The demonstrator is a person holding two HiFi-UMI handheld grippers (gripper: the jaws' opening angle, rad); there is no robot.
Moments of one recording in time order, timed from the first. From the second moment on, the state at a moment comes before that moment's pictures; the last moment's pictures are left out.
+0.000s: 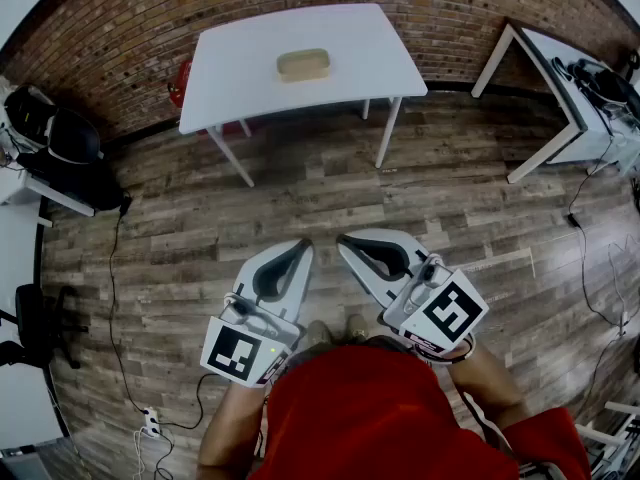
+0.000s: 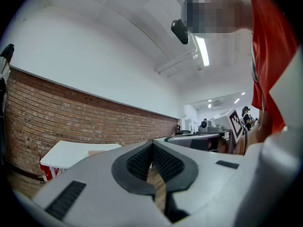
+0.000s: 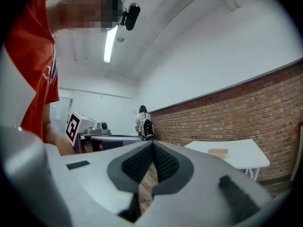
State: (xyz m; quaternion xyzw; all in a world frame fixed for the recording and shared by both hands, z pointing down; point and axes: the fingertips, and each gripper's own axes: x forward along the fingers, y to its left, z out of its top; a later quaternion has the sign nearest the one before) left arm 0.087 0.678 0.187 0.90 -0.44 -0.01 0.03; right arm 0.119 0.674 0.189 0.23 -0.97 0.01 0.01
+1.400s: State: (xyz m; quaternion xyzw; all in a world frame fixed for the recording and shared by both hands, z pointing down) left arm 0.023 0.392 0.234 0.89 -0.45 0.03 0.03; right arm 0.093 0.388 0.213 0.23 -0.97 0.00 0.02
